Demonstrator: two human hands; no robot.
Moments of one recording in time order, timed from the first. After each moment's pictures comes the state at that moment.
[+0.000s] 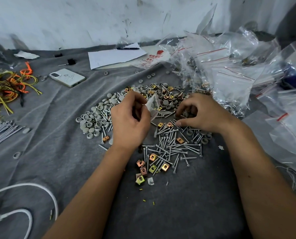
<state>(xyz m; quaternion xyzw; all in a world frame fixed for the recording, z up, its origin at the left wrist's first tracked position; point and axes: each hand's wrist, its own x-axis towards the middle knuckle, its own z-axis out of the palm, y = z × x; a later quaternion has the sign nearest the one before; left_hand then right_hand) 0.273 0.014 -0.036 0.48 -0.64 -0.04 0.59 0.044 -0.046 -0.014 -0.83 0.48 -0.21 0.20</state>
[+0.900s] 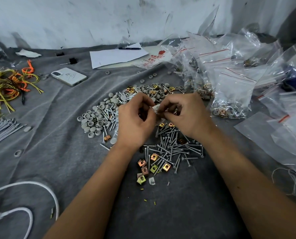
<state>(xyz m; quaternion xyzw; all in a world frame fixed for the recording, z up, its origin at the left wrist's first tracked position) 0.269 0.010 -0.038 0.48 -0.66 -0.10 0.57 0.097 -0.021 -0.015 -0.81 0.38 -0.40 0.20</state>
